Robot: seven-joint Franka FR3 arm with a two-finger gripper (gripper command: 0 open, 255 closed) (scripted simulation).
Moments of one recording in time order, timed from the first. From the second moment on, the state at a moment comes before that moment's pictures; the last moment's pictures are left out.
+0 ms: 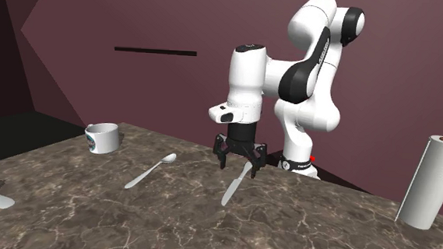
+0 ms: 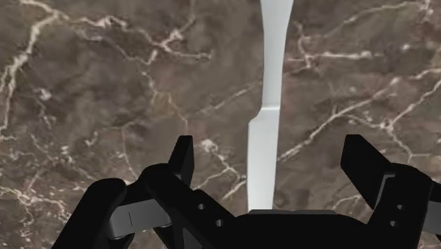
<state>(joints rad) 0.16 -0.41 0.03 -2.63 0.00 2.22 -0.36</state>
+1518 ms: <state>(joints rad) 0.16 -0.44 0.03 -2.60 0.00 2.15 -0.36</state>
